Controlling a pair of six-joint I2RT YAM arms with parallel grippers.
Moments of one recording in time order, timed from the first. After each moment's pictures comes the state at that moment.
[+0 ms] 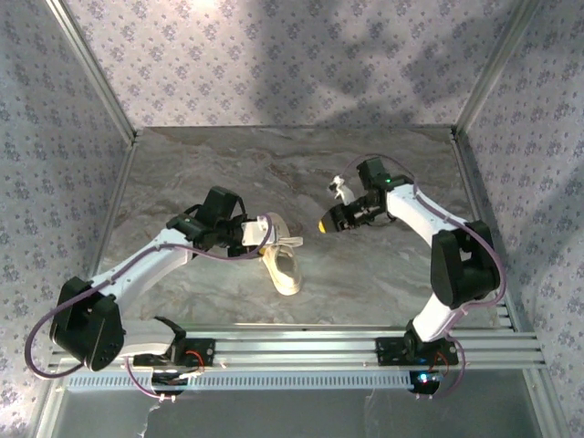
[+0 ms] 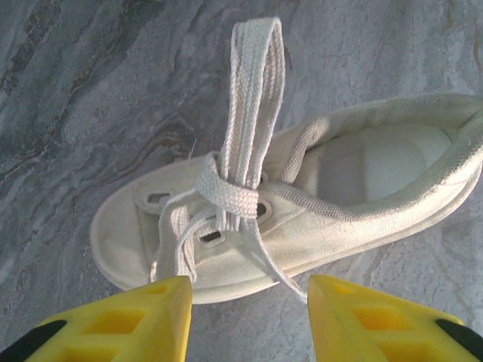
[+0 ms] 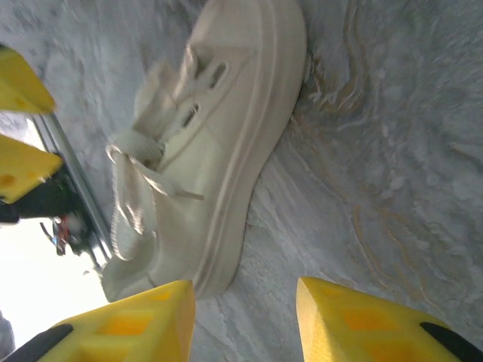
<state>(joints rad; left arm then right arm) -0.56 1.28 0.89 -0.55 0.38 0.91 0.34 1.67 1.17 -0.74 -0.76 -0.12</state>
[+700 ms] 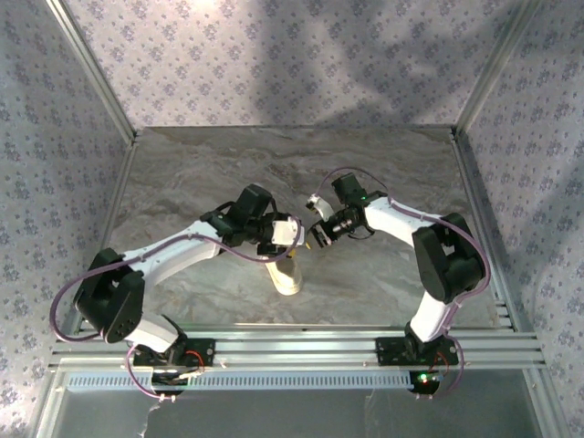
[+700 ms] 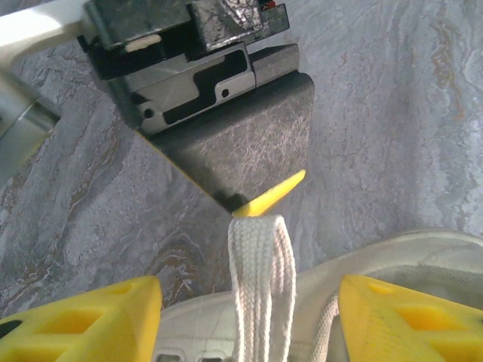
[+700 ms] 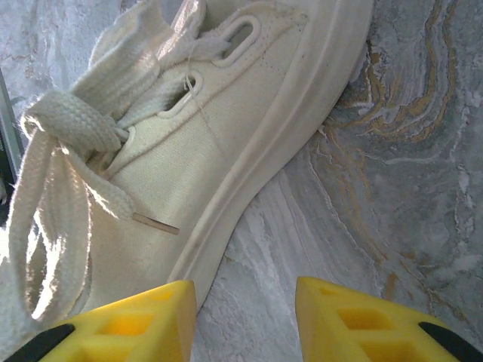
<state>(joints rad) -0.74 1.48 0.98 -0.35 0.35 0.87 0.47 1.74 1.08 -0.49 -0.68 -0.17</state>
